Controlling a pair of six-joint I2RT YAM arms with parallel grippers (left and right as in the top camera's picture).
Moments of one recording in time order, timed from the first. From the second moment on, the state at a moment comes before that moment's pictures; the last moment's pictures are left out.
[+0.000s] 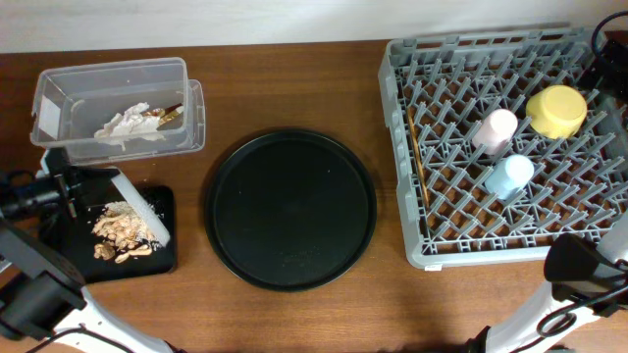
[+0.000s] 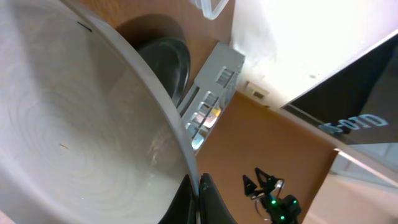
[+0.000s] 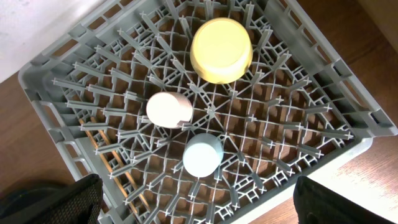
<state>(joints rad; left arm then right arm) 0.76 2.13 1.74 -1.69 1.12 0.13 -0.44 1.97 2.60 -1.69 -0.06 0.16</state>
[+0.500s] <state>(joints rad) 0.88 1.99 1.74 -1.63 1.20 0.14 -0.44 1.97 2.60 -1.69 -0.06 0.16</state>
